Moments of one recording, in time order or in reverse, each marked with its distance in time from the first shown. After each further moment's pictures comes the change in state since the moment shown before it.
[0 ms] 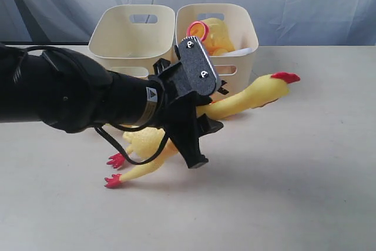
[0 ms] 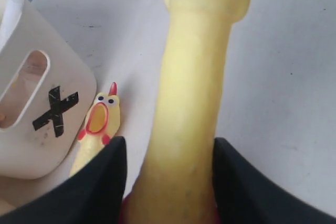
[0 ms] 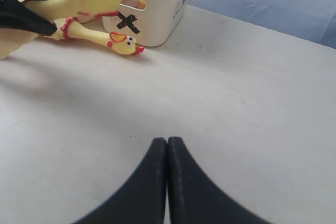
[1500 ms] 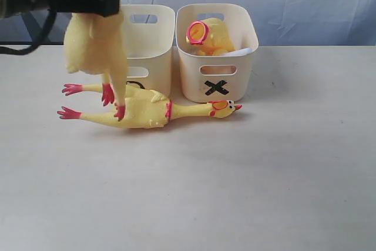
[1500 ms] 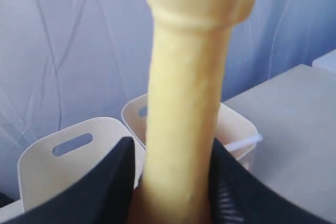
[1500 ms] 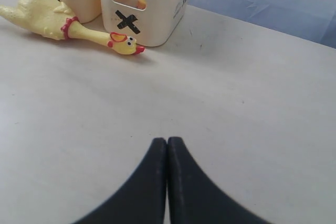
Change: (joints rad) left arm 0.315 -0.438 0.003 -0.217 0.059 -0.188; right arm 0.000 0.000 0.000 0.000 0.000 0.002
